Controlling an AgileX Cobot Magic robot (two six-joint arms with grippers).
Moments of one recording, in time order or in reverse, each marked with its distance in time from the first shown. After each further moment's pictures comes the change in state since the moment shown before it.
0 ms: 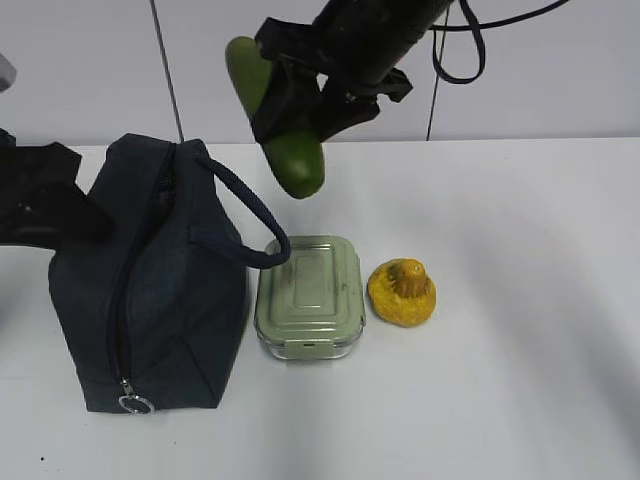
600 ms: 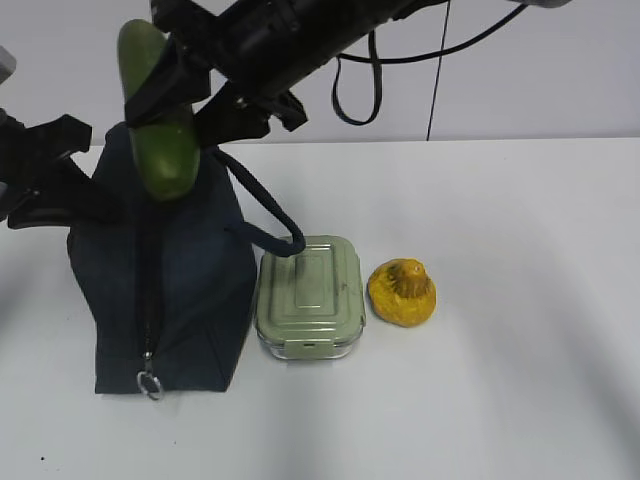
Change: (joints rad) left arm 0.000 0.009 -0.001 -0.147 -0.051 0.001; right arm 0.095 0.073 0.000 0.358 -0.085 -0.065
